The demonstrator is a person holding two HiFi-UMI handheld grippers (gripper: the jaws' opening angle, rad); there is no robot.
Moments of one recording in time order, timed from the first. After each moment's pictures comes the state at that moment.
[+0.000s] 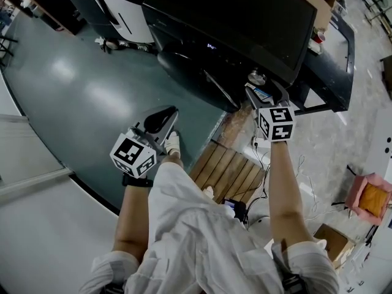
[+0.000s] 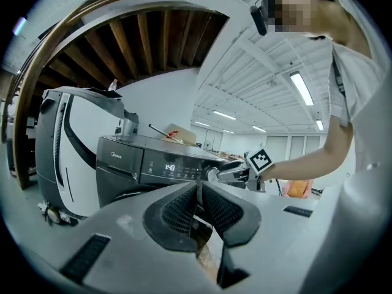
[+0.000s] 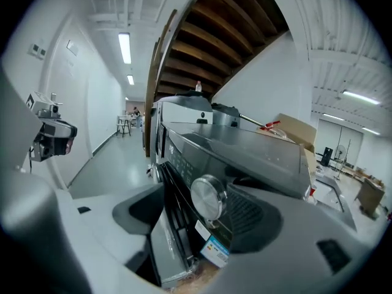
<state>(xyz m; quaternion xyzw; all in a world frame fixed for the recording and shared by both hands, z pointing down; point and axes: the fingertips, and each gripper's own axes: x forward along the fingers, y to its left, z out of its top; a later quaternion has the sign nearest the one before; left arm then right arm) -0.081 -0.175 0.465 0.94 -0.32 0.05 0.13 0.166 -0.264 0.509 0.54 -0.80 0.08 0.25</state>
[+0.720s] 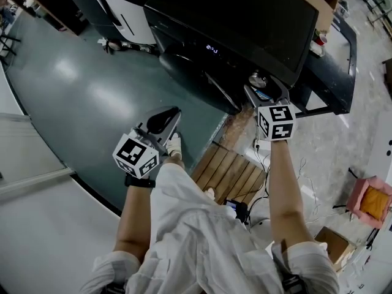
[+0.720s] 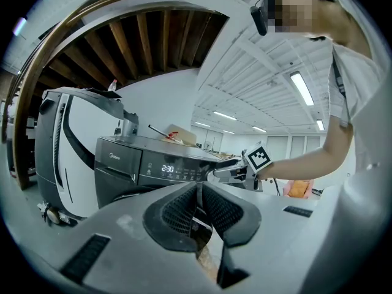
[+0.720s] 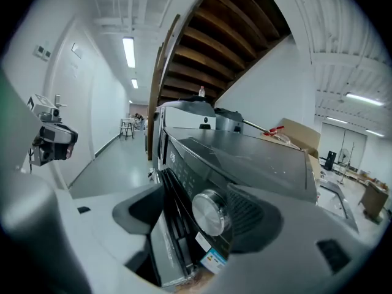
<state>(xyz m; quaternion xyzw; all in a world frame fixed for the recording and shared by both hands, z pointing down) -0.074 -0.177 0.463 0.93 -0.33 0.05 0.13 0.156 -0.276 0.495 0.53 -0.81 0.06 0.24</state>
